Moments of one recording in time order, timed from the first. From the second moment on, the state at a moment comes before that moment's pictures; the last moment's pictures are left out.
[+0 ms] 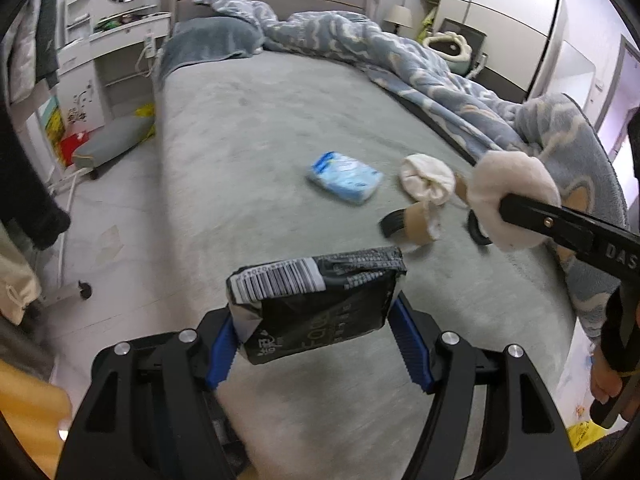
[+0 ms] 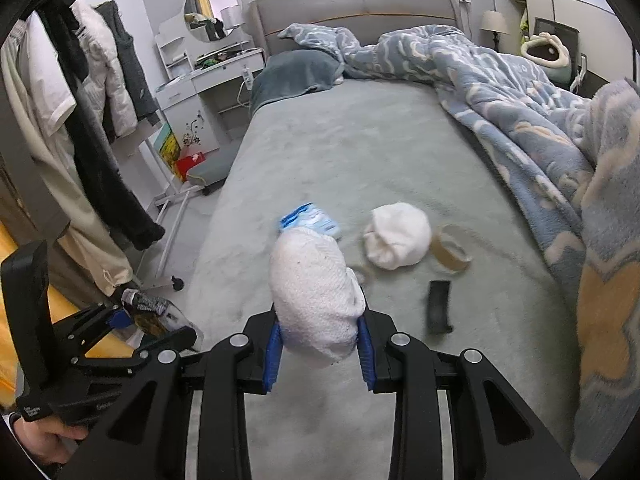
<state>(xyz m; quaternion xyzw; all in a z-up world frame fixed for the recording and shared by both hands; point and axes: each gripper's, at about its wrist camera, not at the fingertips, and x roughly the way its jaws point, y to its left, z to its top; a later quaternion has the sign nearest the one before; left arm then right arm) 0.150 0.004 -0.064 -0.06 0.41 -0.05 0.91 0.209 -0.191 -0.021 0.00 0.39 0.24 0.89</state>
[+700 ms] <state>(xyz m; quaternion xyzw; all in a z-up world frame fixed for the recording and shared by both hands) 0.102 0.082 -0.078 -0.08 0.42 0.01 0.91 0.161 -0.113 -0.022 -0.01 0.39 0.28 0.88</state>
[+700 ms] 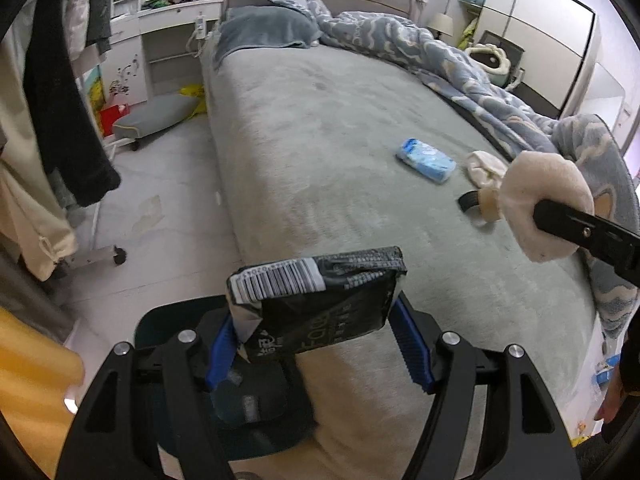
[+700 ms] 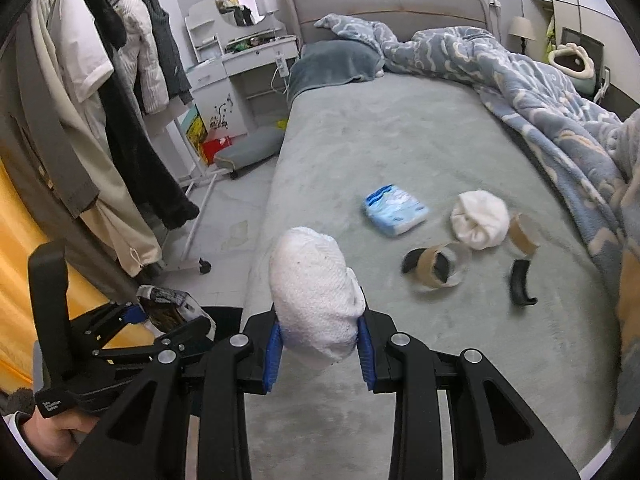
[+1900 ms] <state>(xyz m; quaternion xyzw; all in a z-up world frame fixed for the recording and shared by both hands) 0.067 0.201 -0.127 -0.14 0.47 0.08 0.87 0.139 0.037 -0.071 -0.10 0.45 0.36 0.81</state>
